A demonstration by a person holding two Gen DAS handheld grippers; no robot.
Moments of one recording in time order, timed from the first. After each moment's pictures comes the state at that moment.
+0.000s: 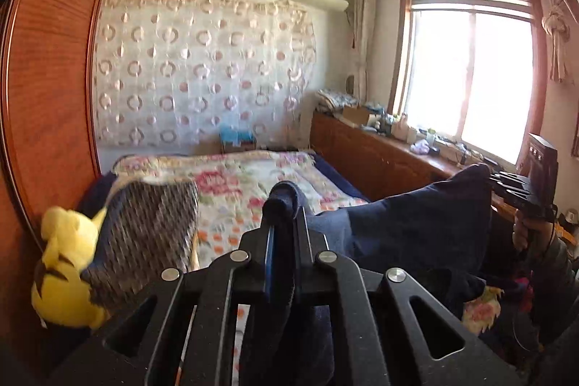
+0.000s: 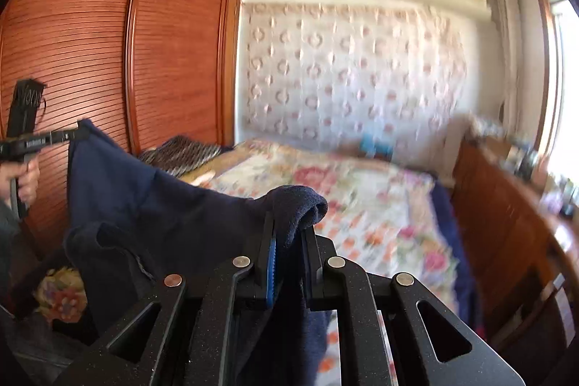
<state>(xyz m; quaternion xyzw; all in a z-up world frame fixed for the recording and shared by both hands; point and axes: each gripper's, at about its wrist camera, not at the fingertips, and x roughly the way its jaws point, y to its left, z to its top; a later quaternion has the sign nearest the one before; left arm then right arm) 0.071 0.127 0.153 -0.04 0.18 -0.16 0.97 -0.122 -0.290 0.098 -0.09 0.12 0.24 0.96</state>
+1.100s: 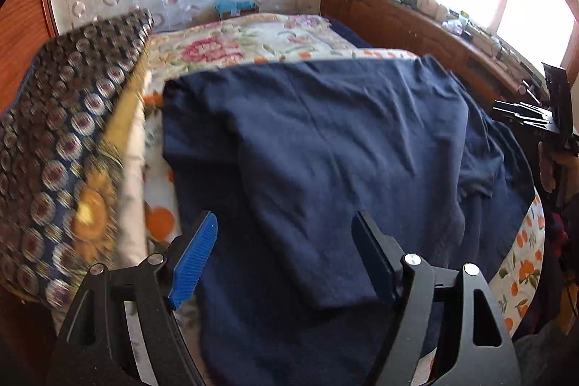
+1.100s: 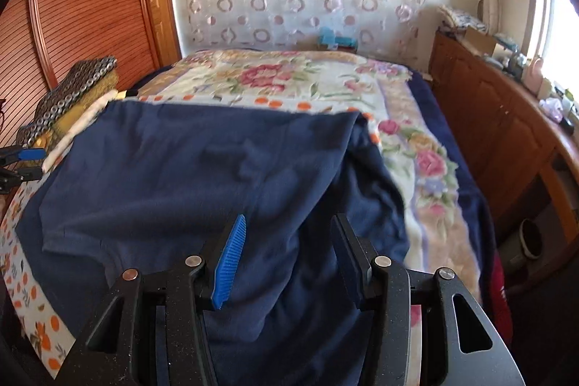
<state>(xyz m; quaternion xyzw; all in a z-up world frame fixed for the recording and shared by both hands) 0.216 0.081 -0.058 0.03 0.44 -0.15 0.89 0.099 -0.315 0.020 -0.05 0.33 0.16 0.93</state>
